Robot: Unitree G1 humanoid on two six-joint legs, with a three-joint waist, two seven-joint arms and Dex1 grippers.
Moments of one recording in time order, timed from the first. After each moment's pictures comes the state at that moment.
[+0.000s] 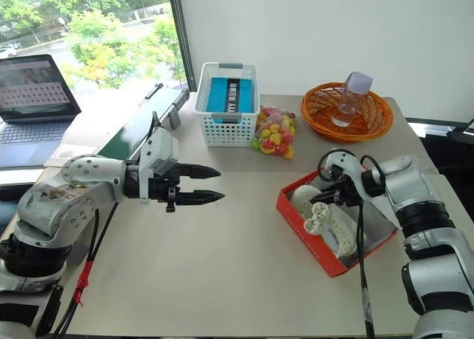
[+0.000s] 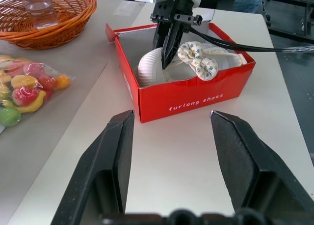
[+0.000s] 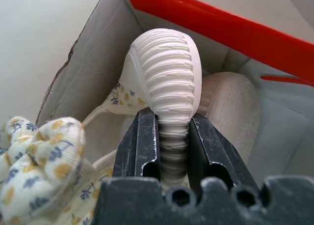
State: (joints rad) left arm -0.58 0.73 -0.11 -0.42 -0.59 0.81 -0.98; right arm -0.76 -0.83 0.30 0.57 0.09 0.37 1.37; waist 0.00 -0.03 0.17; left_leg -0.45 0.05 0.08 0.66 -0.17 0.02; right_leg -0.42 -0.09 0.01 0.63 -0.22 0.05
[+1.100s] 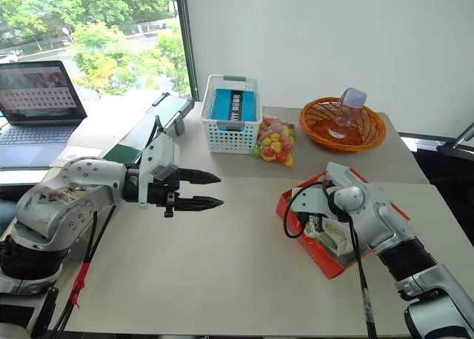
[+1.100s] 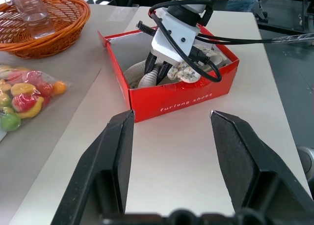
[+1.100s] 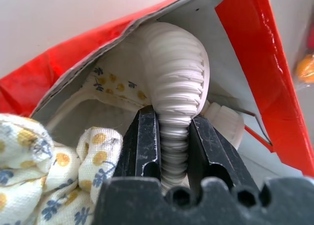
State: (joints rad) left arm -0.58 0.75 -0.12 -0.44 -0.59 0.81 -0.99; right arm -0.50 -0.82 0.40 0.17 -0.33 0.10 0.95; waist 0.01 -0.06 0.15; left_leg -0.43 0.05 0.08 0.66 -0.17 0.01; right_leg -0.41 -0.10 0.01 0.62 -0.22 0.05
